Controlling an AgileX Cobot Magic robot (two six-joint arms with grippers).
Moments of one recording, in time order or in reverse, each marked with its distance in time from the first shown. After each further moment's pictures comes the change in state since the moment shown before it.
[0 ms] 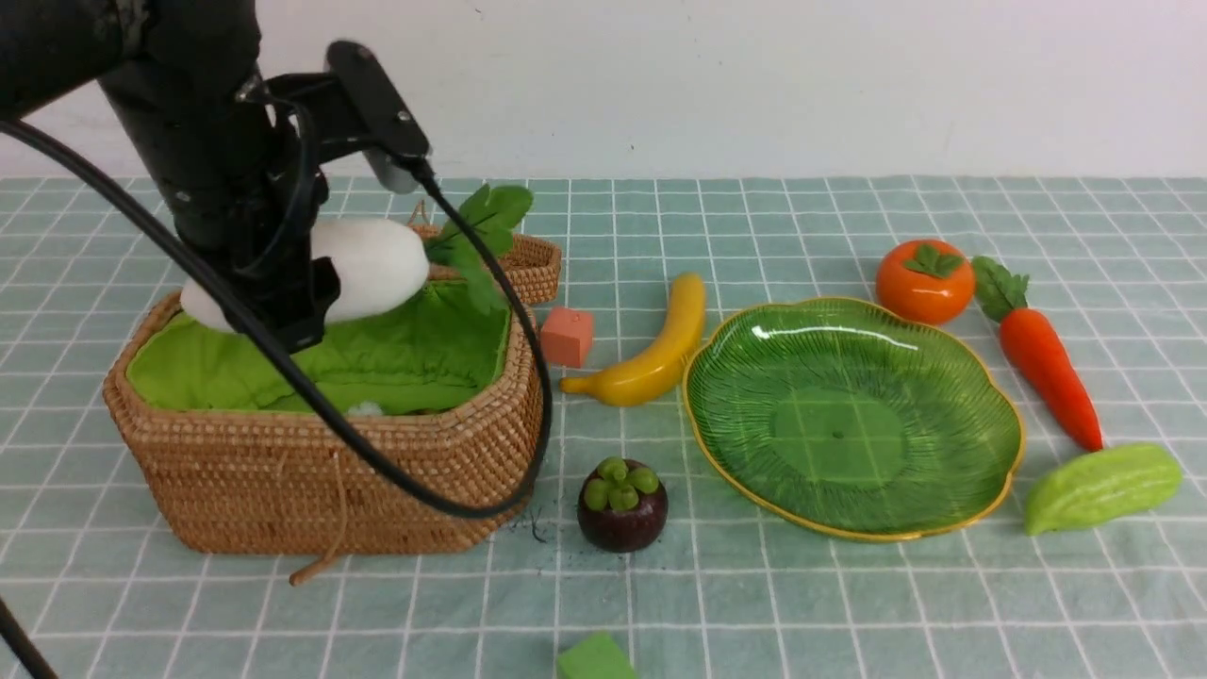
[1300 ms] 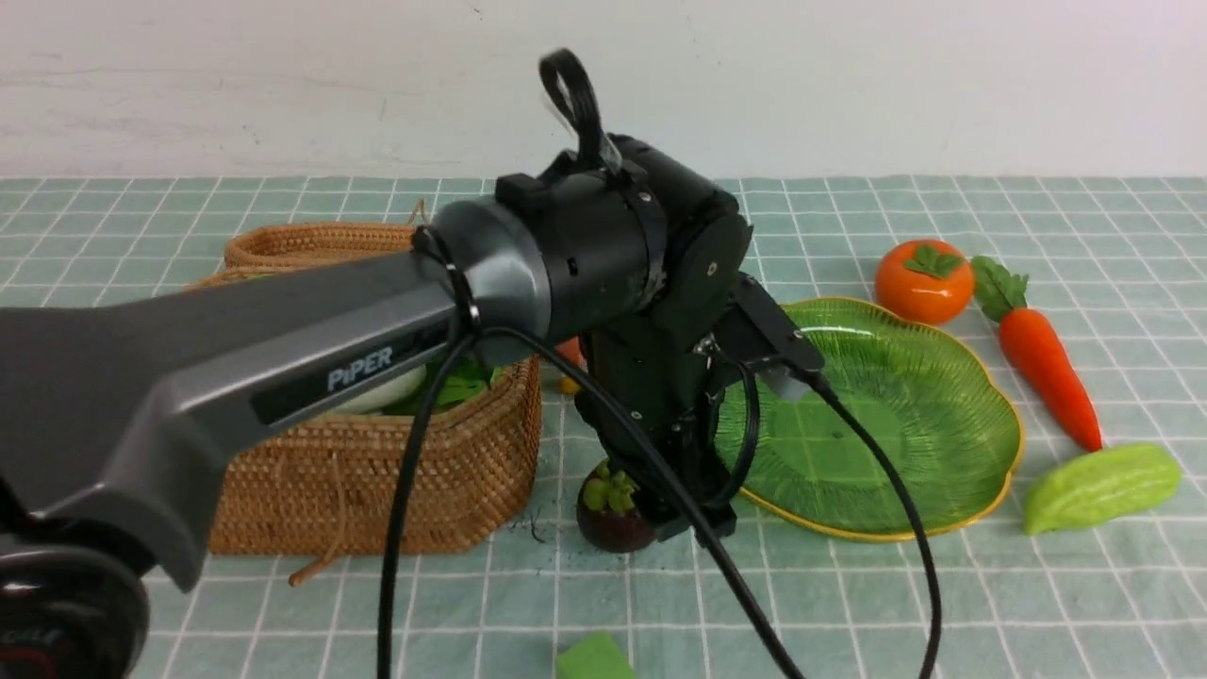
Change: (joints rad) right arm 0.000 0.000 -0.112 -0.073 0.292 0.038; left arm -0.454 0.351 -0.124 -0.036 -0.124 -0.373
